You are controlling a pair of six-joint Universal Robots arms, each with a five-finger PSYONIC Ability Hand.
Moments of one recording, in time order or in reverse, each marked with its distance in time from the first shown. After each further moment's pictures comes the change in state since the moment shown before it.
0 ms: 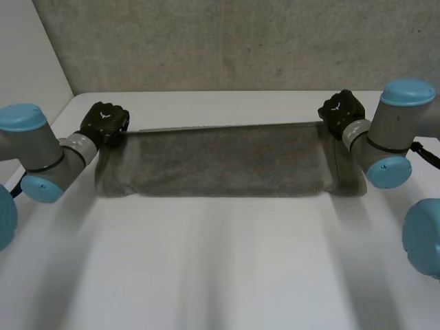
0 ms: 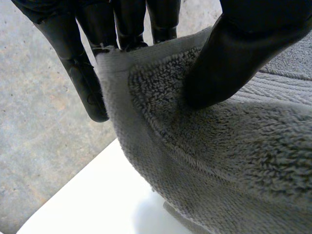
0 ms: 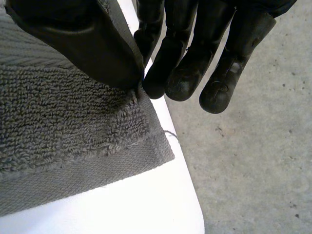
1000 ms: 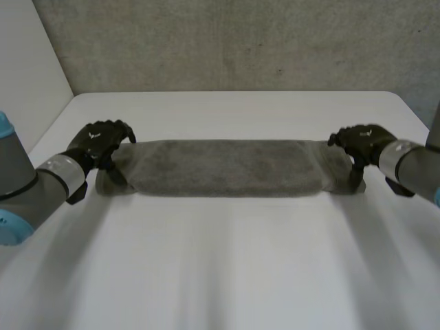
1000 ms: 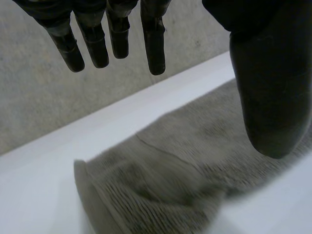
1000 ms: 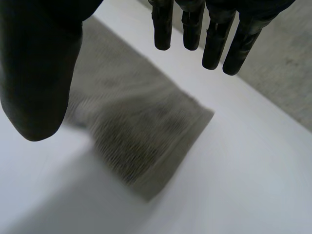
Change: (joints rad) left arm -0.017 0.543 -0.731 0.024 -0.048 -0.225; right arm -0.090 -0.581 0.828 0.088 -0.102 0.469; left_hand -0.993 -1.098 -1.093 -1.103 -1.043; right_hand -1.052 -1.075 -1.090 -1.092 -1.117
